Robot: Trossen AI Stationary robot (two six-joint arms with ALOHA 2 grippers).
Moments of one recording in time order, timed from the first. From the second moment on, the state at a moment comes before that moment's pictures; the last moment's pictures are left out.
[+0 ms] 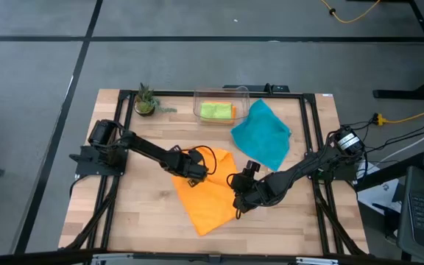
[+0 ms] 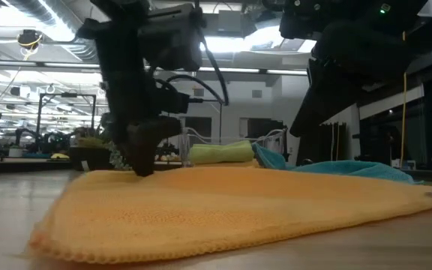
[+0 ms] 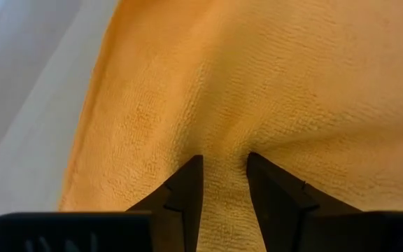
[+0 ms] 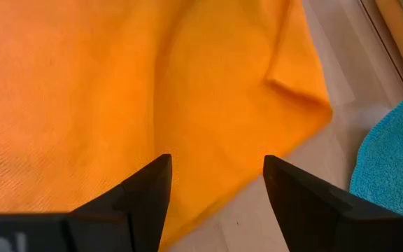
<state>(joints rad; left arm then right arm) -0.19 1.88 1.09 -0.72 -0.37 -0.85 0.49 1.79 1.13 -0.58 0.60 0.65</state>
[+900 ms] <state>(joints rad) -0.27 1.85 1.20 -0.92 -0.58 -0.75 0.49 1.79 1.13 -0.56 0.60 0.65</state>
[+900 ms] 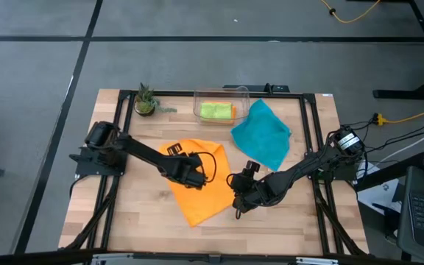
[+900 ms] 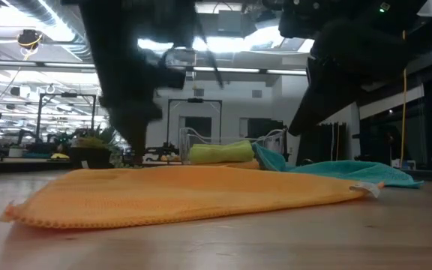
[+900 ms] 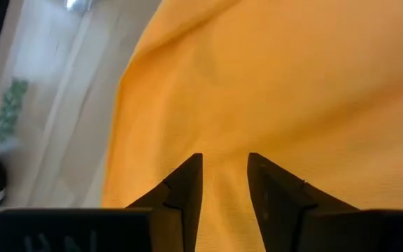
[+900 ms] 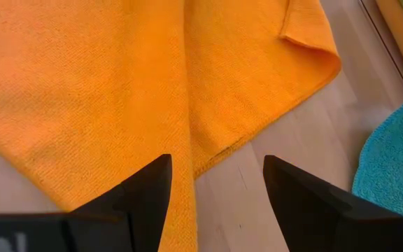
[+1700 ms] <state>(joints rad) -0.45 1.83 1.31 -0.94 -0.58 -0.78 0.49 1.79 1.13 -0.50 0.57 0.65</state>
